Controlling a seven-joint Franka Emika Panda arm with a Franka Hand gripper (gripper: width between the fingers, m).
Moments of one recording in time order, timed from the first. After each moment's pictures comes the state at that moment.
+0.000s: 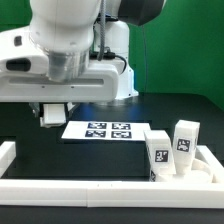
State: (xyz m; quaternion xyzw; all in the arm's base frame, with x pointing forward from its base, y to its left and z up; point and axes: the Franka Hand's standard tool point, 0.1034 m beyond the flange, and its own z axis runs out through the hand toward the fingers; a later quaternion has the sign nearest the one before) arm 0.511 -0.123 0.096 0.97 0.12 -0.20 0.06
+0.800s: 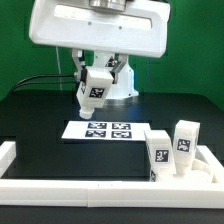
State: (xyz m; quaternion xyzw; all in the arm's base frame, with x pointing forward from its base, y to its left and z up) arm 0.569 -0.046 0.169 0.99 0.13 0.08 0.06
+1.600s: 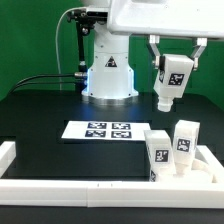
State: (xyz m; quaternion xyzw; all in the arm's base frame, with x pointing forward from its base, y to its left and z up) arm 0.581 0.064 0.189 0.99 0.05 0.12 0.02
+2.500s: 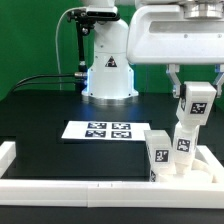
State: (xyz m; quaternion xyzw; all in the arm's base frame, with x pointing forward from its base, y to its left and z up) arm 0.609 0.091 0.154 0.99 0.00 0.11 -0.01
